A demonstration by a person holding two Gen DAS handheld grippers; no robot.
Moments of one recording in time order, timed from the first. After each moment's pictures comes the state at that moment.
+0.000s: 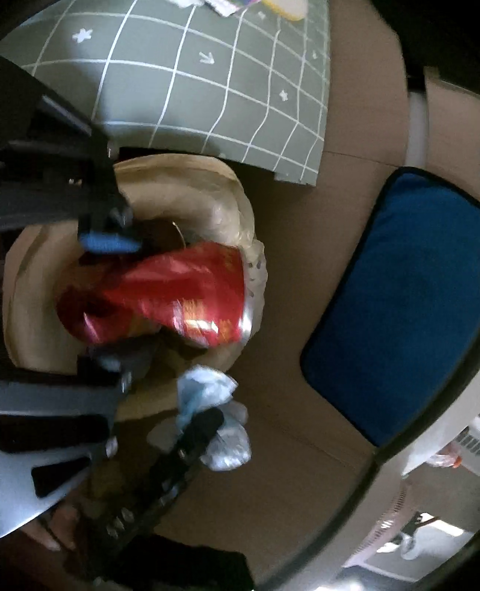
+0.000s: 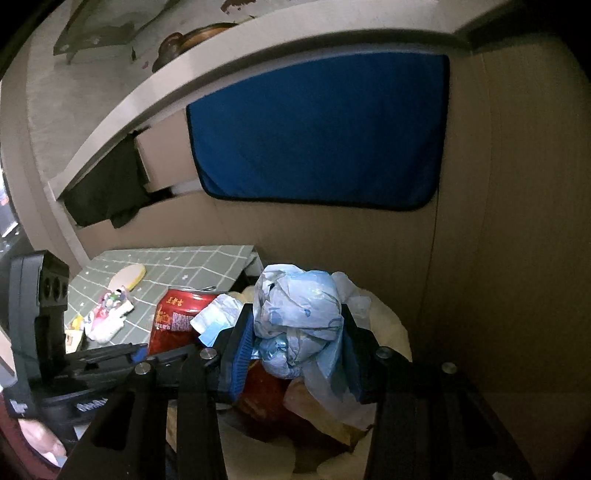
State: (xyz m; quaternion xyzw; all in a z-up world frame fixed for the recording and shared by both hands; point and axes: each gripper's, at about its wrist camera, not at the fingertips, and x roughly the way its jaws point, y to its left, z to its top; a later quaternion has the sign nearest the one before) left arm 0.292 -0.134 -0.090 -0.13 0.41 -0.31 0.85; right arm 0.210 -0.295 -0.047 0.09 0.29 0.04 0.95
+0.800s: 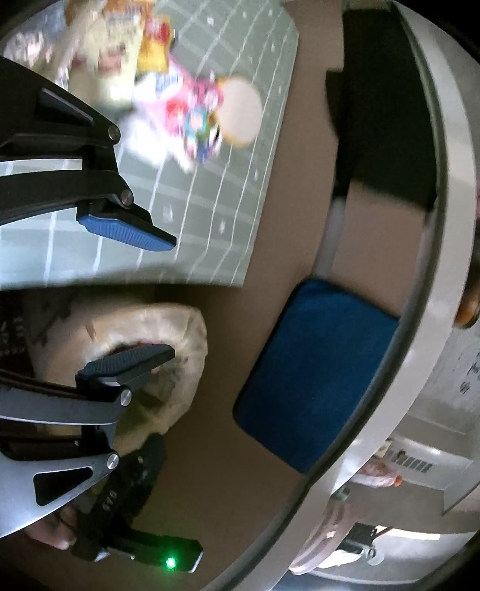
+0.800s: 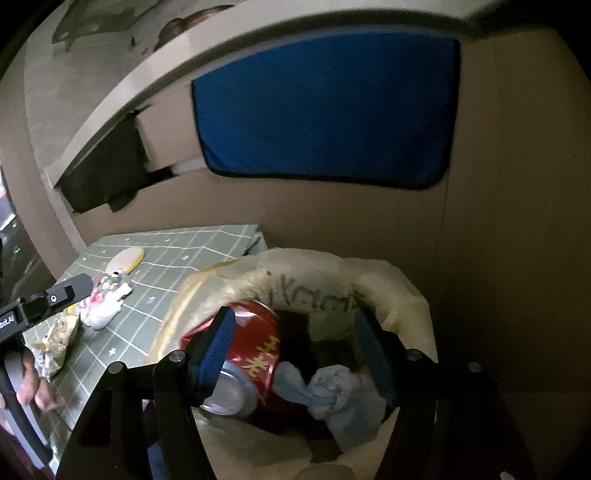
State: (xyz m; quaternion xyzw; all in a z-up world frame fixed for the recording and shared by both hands) left arm 0.246 -0.013 -0.039 -0.12 0.31 -0.19 0.92; right arm 0.204 -0.268 -0.050 0.07 0.30 0.04 0.95
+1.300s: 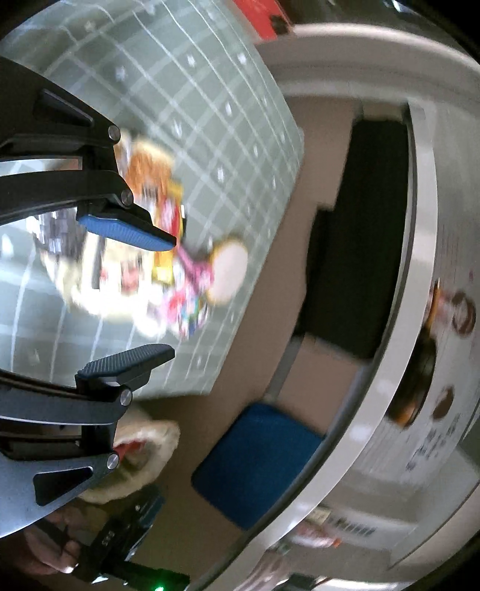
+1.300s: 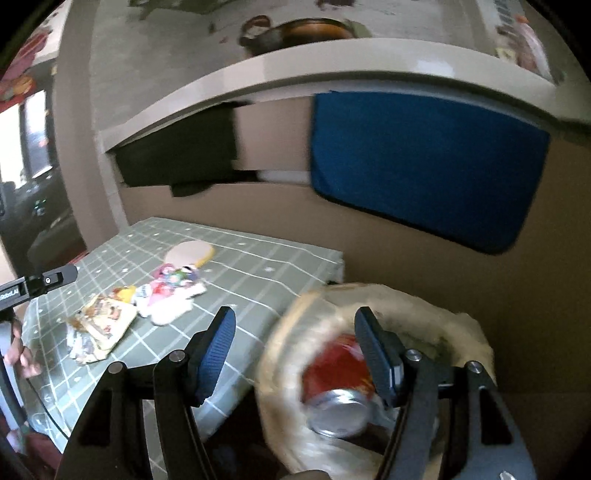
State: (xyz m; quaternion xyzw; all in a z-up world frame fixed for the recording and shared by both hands) left arm 0.183 0.155 -0.037 -0.17 0.29 -0.04 0.94; right arm 0.198 -0.156 -0.015 -0.01 0.27 0.13 0.95
